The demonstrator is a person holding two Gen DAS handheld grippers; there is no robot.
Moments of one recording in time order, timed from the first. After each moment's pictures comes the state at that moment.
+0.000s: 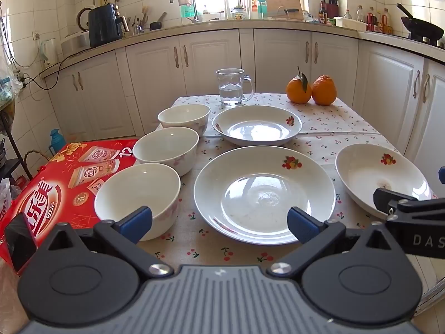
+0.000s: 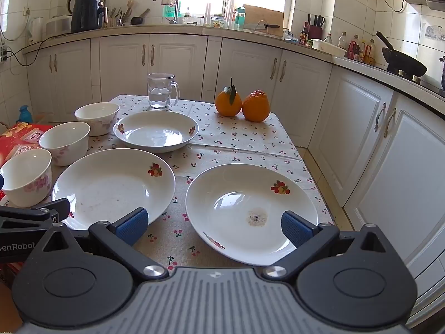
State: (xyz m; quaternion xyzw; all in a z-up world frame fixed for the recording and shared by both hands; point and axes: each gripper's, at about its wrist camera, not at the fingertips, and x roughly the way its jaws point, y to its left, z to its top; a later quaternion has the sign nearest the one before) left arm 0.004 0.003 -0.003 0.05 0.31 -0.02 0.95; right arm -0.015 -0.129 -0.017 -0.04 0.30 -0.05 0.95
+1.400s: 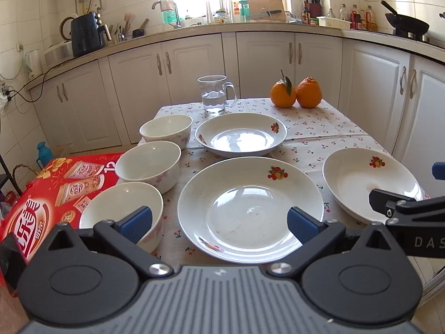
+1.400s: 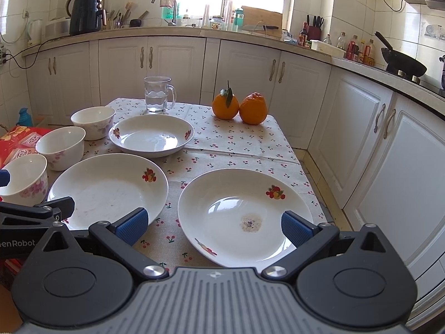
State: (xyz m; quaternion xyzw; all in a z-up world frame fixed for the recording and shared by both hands) left arm 0.018 -0.009 0.006 0.08 0.30 -0.05 0.95; right arm -0.011 -0.139 -0.014 -0.03 0.30 -0.05 0.95
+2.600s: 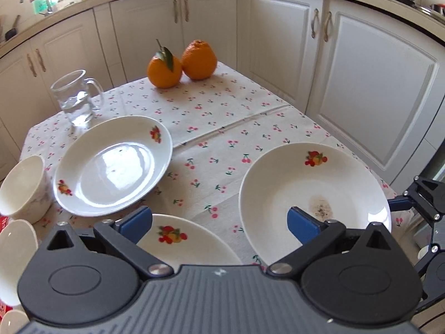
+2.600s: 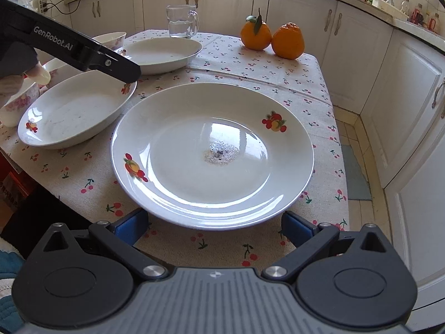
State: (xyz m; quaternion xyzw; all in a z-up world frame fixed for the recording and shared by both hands) left arm 0.149 -0.109 -0.005 0.15 0.39 -0.29 0.86; right arm 0.029 -0.247 -0.091 -0.05 0.42 0.10 0.90
